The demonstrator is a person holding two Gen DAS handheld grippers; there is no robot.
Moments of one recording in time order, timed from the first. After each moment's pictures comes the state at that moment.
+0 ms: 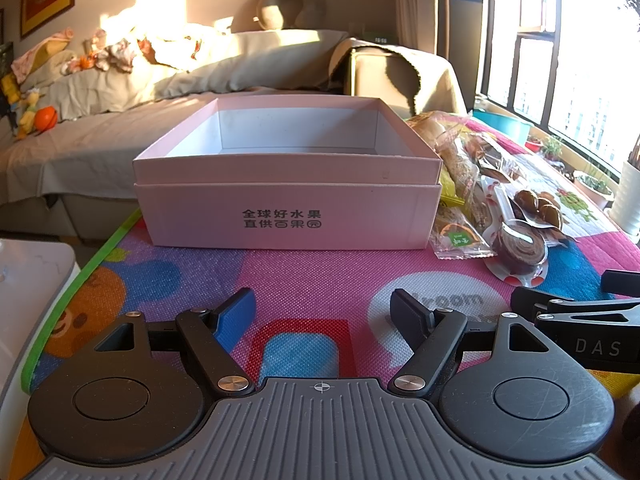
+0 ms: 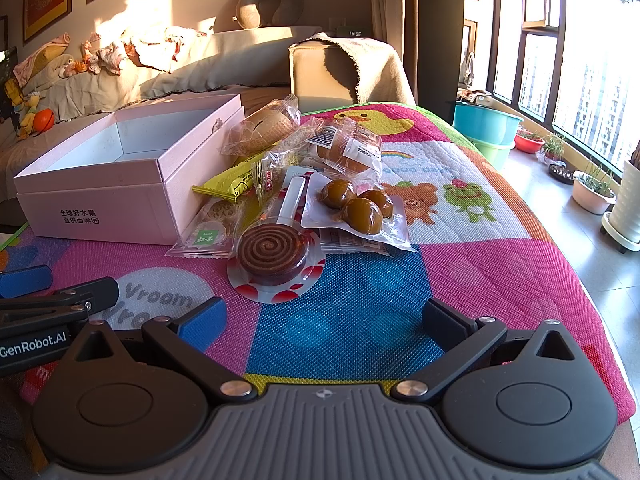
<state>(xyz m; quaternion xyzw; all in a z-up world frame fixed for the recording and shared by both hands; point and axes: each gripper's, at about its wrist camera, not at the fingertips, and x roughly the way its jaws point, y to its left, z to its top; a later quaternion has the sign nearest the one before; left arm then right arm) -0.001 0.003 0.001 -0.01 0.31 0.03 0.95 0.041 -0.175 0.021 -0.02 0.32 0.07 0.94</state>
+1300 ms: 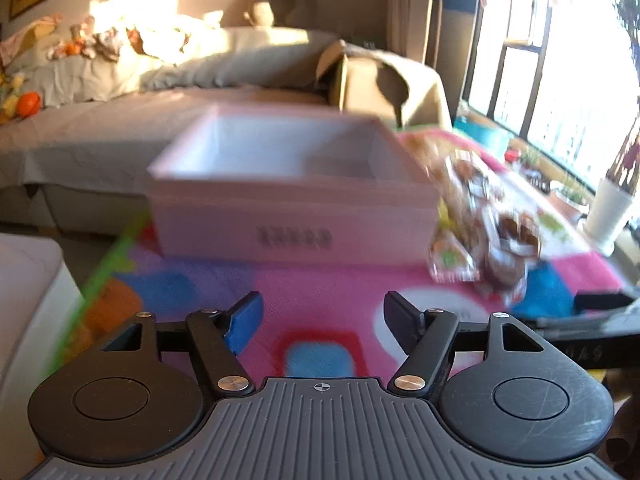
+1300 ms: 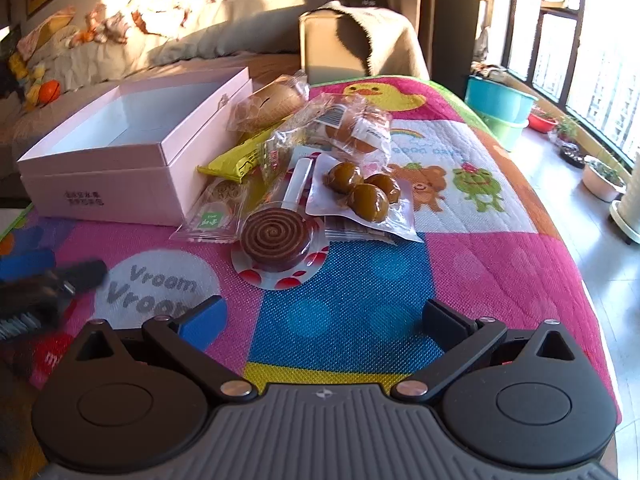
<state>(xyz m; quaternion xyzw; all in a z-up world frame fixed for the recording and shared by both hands) -0.004 0.033 0.030 -0.04 0.30 -0.01 0.95 0.051 -0.178 0.031 -0.04 0.38 0.10 0.92</state>
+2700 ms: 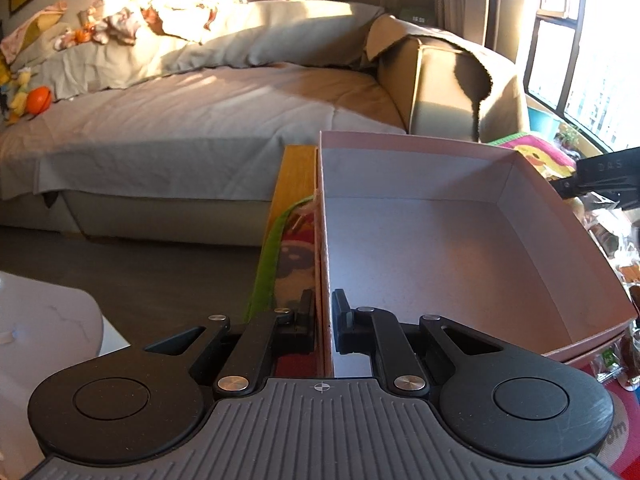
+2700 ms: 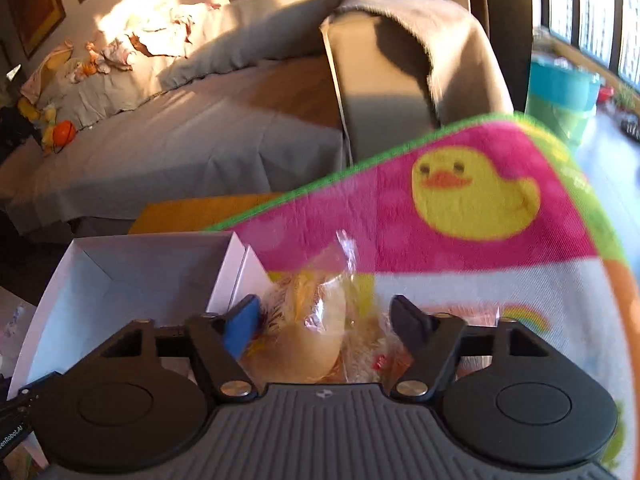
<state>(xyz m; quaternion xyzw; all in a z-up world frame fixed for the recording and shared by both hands) 0.119 0.130 0.042 -0.02 0.36 0.02 0.93 0.265 -0.135 0.072 0.06 0.42 0.16 0.89</state>
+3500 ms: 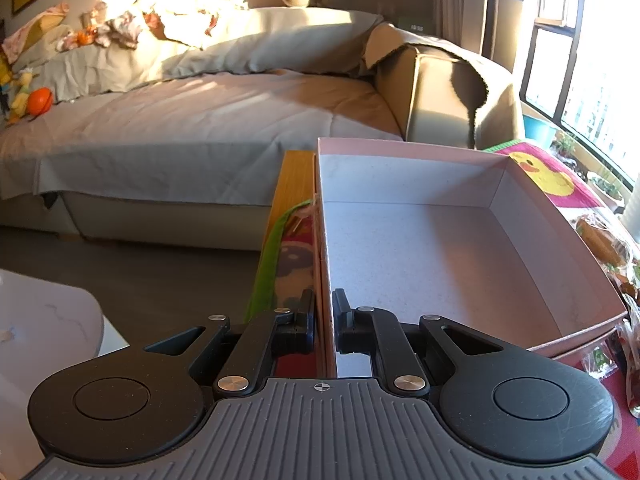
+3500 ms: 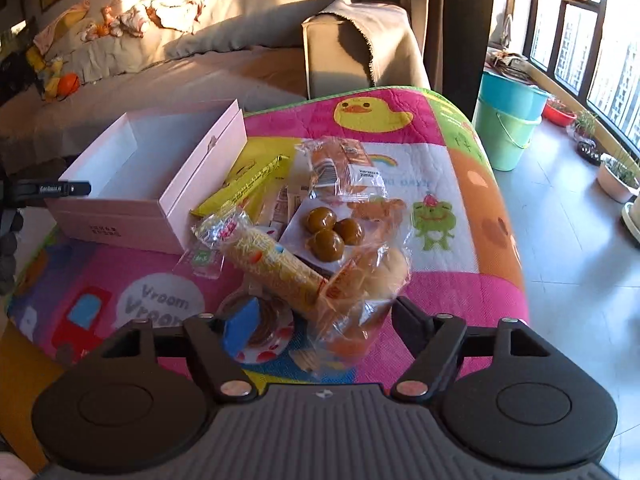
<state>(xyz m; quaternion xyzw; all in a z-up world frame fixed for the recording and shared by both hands) 0.112 0.129 0.046 -0.02 0.35 0.02 0.93 0.058 -0.225 0.096 -0.02 0.41 0.12 0.90</state>
